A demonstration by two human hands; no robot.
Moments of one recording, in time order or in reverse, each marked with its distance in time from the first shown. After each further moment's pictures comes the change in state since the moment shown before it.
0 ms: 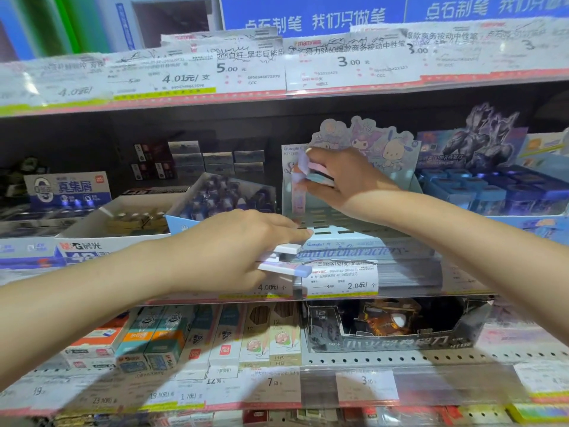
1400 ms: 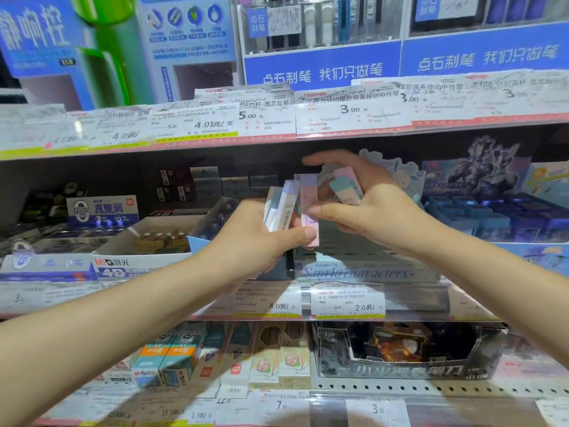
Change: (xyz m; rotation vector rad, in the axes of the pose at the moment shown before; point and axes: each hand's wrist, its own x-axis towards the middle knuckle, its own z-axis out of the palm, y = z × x) left_hand 0.009 0.035 -0.023 -0.986 0.368 -0.464; right_hand -0.028 -0.033 -0.028 0.570 0.084 0.037
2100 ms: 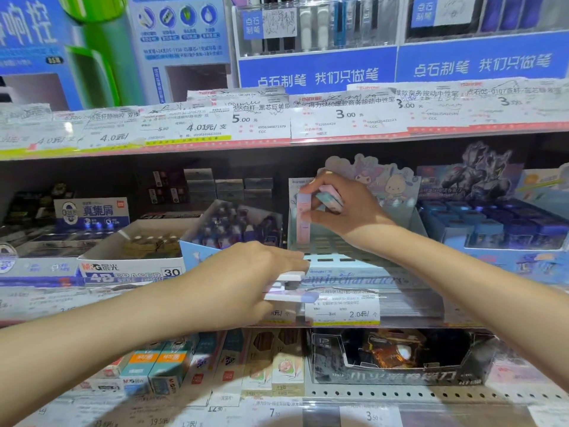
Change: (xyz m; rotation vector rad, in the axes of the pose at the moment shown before) left_hand -0.016 -0.012 -0.012 0.929 -0.364 0.425; right_hand 0.025 0.044 0.010 -0.224 0.056 -0.020
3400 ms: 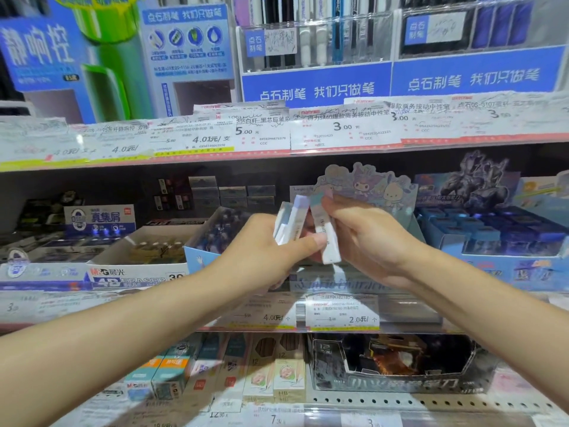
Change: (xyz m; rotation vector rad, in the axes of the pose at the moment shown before) left_hand 0.030 0.016 -0.001 -0.880 0.378 -0.367; right_hand -0.028 -0.030 -0.005 0.935 -0.192 0.411
